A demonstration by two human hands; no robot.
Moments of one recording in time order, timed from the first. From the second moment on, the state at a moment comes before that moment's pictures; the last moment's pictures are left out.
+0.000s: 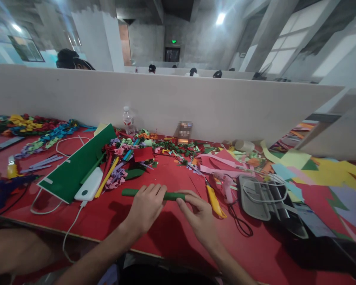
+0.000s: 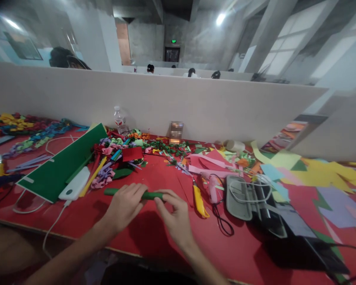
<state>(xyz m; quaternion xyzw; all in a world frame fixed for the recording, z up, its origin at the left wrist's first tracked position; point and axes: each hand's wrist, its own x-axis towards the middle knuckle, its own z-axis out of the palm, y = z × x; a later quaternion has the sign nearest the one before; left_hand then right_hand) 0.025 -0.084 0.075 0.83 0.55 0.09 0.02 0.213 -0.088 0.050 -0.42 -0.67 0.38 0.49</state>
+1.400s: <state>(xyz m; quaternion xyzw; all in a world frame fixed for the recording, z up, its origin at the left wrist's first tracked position) 0.020 -0.066 0.061 0.88 0.44 0.05 -0.18 0.224 -0.108 0.044 -0.41 -0.25 0.76 0.44</state>
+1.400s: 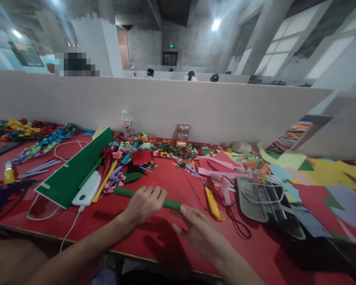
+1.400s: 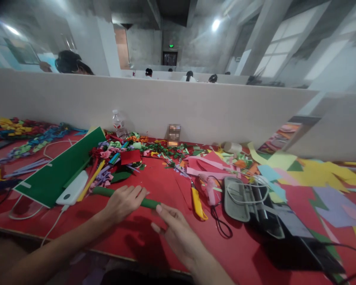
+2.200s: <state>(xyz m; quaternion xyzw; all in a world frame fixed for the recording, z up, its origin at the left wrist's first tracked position) 0.005 -0.031 0.090 0.75 0.29 -0.17 0.57 0.249 -0.079 0.071 -0.27 -0.90 0.27 0.23</state>
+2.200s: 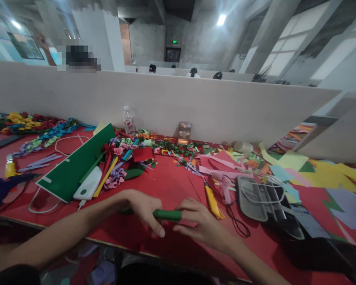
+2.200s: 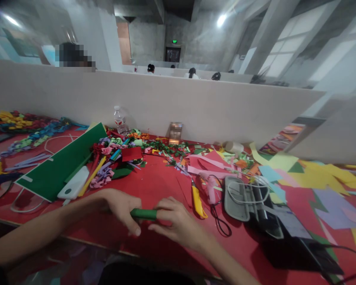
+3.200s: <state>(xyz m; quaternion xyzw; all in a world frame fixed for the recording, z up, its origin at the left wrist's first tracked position) 0.017 -0.068 0.073 0.84 0.53 0.07 0.02 0.236 -0.095 0.062 -0.40 -0.70 0.46 0.37</state>
